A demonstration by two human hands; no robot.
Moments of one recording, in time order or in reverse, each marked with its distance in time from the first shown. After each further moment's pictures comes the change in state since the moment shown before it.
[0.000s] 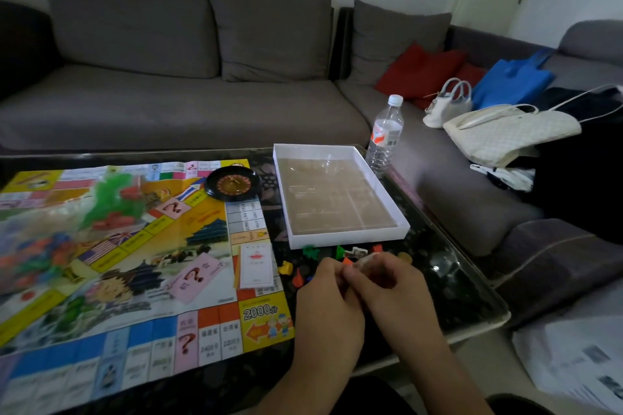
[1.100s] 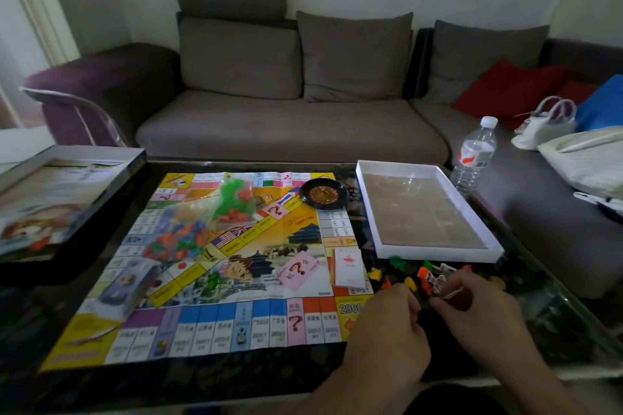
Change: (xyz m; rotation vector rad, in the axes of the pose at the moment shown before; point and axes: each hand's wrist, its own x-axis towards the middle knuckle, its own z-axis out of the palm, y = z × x) left_hand -0.022 -0.020 -0.067 0.251 -0.164 0.041; right_hand -0.005 -0.010 0.015 -0.497 -0.031 -0.131
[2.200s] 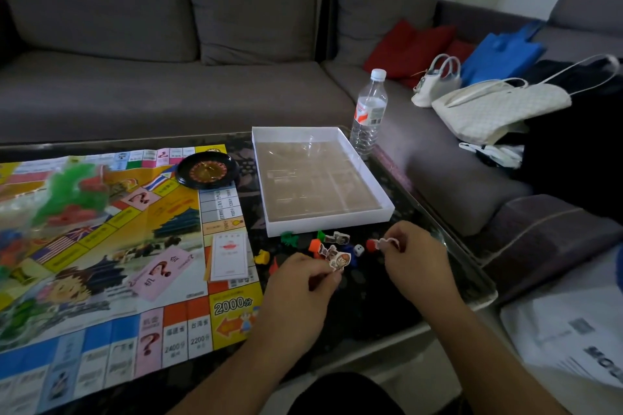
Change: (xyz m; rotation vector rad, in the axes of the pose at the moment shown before) left_hand 0.062 -0.004 0.060 -0.058 -0.004 0.147; right_hand 0.052 0.083 -0.024 0.051 0.130 0.187
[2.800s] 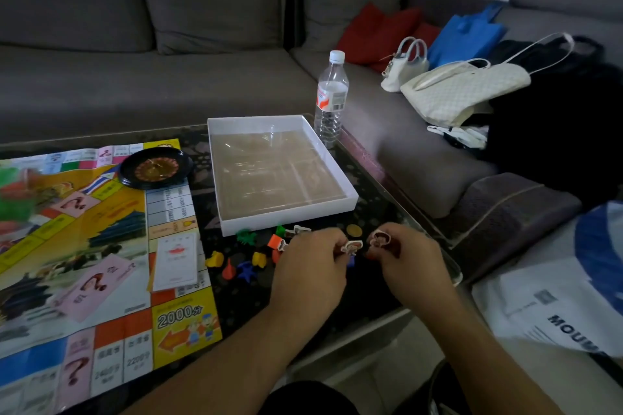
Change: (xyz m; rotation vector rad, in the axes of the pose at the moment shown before) left_hand 0.046 0.040 0.060 0.263 0.033 0.168; right_hand -0.001 0.047 -0.027 -0.014 -0.063 -0.098
